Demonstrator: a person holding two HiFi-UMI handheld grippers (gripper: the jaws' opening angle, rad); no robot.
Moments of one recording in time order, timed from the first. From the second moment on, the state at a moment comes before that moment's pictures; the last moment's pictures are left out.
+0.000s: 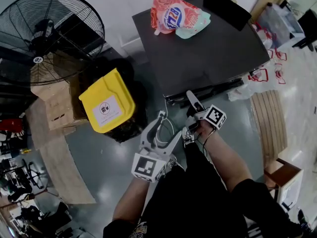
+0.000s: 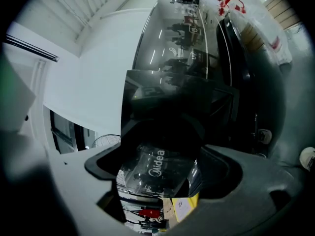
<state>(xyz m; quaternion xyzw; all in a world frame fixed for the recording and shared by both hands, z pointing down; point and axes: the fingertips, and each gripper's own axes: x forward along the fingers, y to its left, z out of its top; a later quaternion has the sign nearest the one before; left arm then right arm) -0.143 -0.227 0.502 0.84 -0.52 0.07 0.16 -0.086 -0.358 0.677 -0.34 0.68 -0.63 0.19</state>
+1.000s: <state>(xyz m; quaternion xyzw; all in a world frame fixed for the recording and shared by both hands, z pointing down) -0.111 -0.163 0.496 0.86 -0.49 0.07 0.15 -0.042 -0.284 0.677 -0.35 0.67 -0.62 0.21</state>
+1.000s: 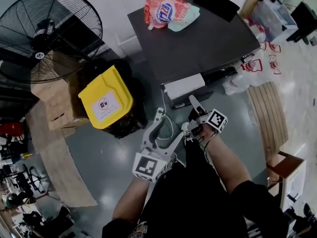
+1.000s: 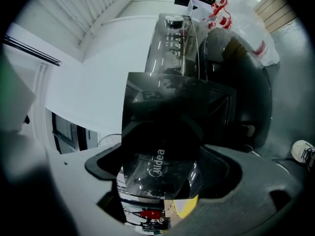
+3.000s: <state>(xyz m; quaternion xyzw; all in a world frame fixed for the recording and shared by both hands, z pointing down) -0.091 -0.030 0.465 0.90 -0.42 0.03 0.11 -0.014 -0.098 0.513 -0.35 0.92 -0.19 -0.02</state>
